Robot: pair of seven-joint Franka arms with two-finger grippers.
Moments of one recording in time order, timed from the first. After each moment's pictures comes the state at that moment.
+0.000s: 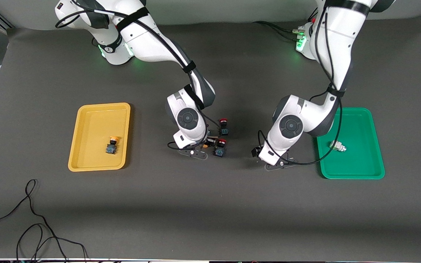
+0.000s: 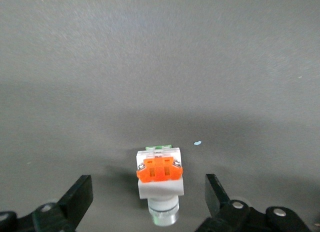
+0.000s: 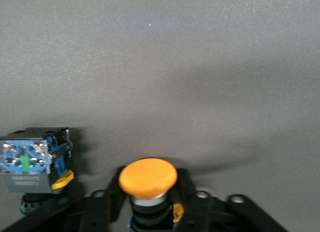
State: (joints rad) left arm -0.43 0.63 -0.04 -1.81 -0.03 2.43 -0.65; right arm 0.91 0.84 -0.27 -1.52 0.38 2.30 0.77
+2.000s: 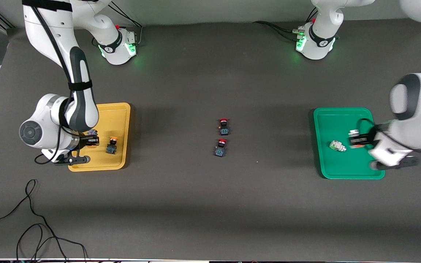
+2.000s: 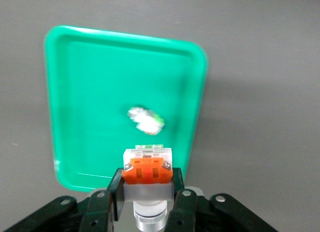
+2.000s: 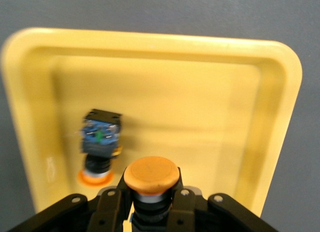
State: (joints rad) left arm 0.04 0.30 -0.01 -1.71 0.00 1.80 -0.08; right arm 0.76 0.52 -0.82 -2.06 0.37 2.21 -0.36
